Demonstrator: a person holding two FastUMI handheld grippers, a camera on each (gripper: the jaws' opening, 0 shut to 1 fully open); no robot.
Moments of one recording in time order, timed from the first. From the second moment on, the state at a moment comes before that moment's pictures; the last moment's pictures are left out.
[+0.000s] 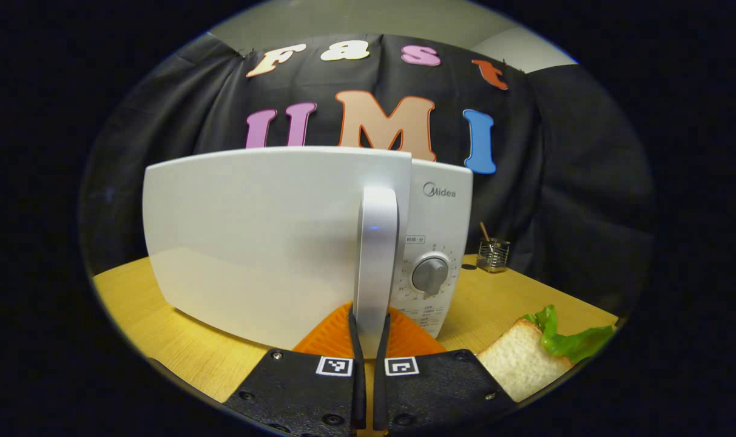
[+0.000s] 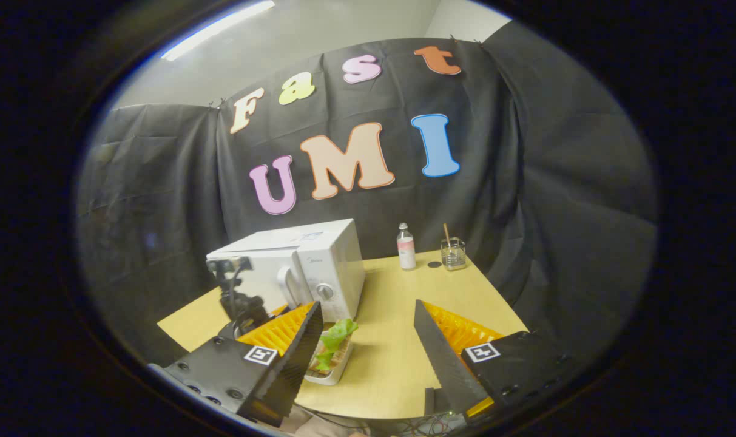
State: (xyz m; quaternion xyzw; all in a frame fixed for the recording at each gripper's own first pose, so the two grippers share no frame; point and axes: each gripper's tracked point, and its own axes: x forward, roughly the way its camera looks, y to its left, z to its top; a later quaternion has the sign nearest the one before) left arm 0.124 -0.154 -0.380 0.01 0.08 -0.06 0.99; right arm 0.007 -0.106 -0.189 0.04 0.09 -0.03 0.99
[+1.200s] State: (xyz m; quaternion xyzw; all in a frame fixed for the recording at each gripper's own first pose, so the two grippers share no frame) left arm -0.052 0.007 -0.297 -0.01 0.10 -0.02 0.99; right arm 0.050 -0.006 -0.248 0.05 0.15 0.04 0.99
